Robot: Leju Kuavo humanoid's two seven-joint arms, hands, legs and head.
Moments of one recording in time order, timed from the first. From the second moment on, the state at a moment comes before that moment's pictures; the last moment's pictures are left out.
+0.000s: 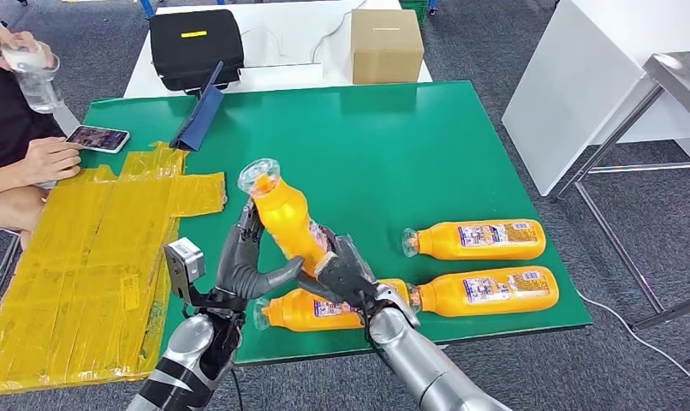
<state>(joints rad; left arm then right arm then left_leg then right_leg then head) -0.26 -0.14 -0.40 -1.20 0.25 0.02 -0.40 -0.40 0.19 0.53 -0.83 0.30 -0.15 -0.50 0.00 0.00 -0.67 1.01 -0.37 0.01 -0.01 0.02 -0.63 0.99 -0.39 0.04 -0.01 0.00</state>
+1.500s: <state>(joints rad) -0.30 -0.11 -0.33 -1.15 0.43 -0.08 -0.33 -0.42 0.19 0.70 -0.91 0.54 -0.47 -0.50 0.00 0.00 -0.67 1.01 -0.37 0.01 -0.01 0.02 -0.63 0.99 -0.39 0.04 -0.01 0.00</state>
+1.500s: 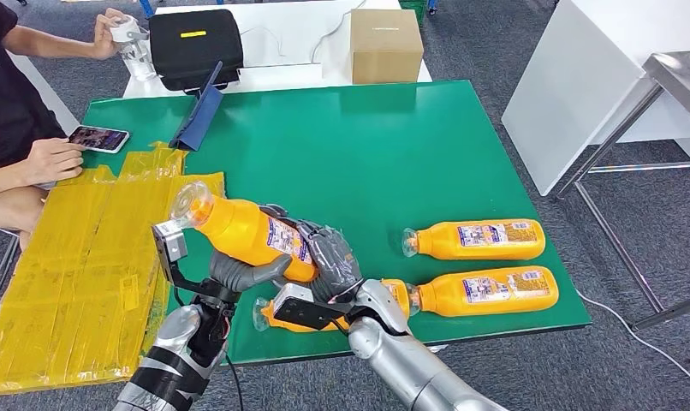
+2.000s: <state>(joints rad) -0.26 -0.11 -0.30 -1.24 0.48 -0.01 -0.36 -0.45 0.21 0.70 -0.89 0.54 -0.48 -0.49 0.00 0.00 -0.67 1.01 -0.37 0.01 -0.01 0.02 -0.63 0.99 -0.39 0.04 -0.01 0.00</state>
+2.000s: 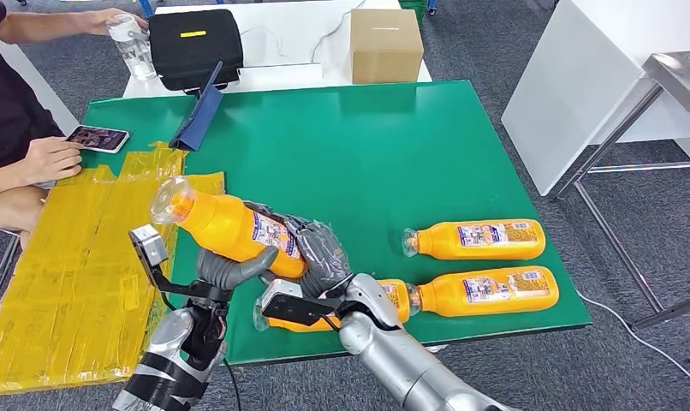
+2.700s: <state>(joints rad) -0.28 0.04 -0.18 -1.30 -0.63 0.55 -0.37 -0.20 0.08 0.51 -1.35 0.15 -0.04 -0.40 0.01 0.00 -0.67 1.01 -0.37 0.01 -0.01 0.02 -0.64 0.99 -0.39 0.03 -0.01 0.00</state>
